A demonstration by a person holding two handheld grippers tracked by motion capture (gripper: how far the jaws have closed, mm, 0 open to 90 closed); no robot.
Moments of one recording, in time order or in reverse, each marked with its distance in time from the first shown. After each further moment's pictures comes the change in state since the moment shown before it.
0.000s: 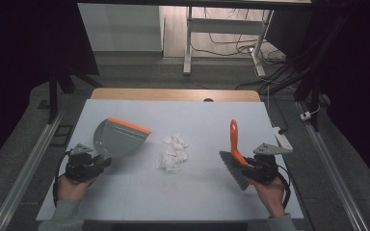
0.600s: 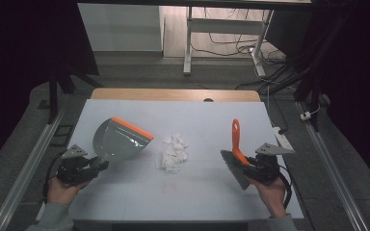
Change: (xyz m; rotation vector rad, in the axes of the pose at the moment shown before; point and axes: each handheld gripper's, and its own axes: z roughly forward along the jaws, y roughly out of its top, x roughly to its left) left arm 0.001 -0.001 -0.022 -0.001 -0.071 0.111; right arm -0.001 0.000 -0.004 -0.016 -0.006 0.006
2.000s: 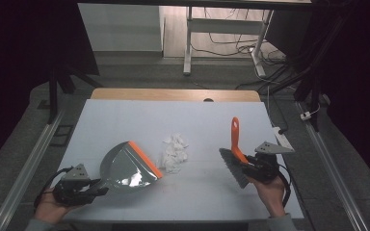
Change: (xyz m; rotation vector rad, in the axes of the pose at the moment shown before) left arm -0.020 -0.031 -0.013 0.160 -0.182 0.254; right arm 0.004 0.006 0.000 -0.022 0.011 -0.004
